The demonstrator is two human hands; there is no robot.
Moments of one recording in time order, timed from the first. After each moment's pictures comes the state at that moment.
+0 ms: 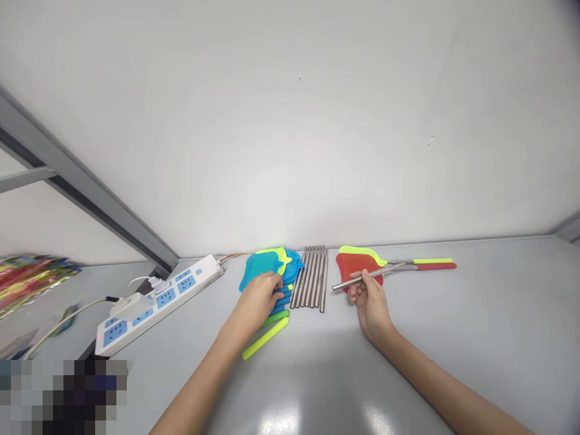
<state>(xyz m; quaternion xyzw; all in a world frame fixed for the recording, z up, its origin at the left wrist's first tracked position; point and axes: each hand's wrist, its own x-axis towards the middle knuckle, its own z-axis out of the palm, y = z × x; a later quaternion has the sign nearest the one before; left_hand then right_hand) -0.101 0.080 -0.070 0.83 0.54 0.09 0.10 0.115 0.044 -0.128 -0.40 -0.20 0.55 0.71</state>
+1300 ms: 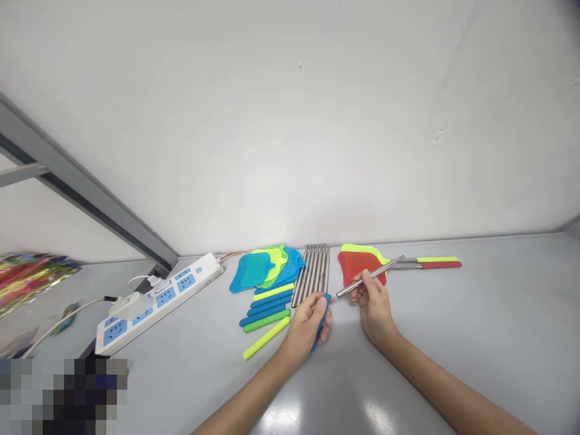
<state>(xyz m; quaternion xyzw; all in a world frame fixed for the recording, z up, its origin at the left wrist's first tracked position) -0.023 0.031 -0.119 0.46 0.42 0.37 0.69 0.113 0.042 -0.129 -0.42 -0.23 0.53 0.70</state>
